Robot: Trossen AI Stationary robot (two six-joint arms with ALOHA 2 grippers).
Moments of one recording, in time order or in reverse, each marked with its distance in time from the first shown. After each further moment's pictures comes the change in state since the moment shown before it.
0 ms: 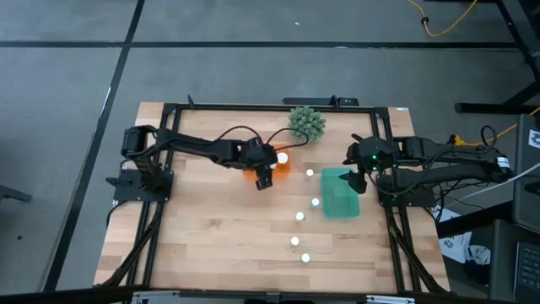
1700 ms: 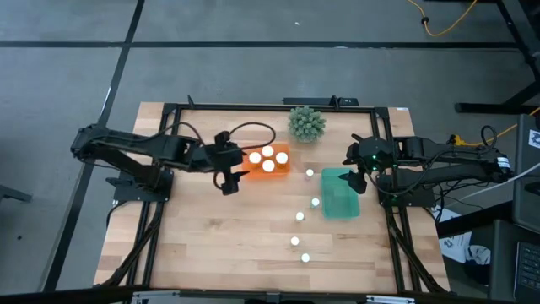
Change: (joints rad) left arm -0.219 -0.506 0.000 -0.294 -0.137 -0.063; right arm 0.000 0.000 0.000 0.003 -0.001 0.004
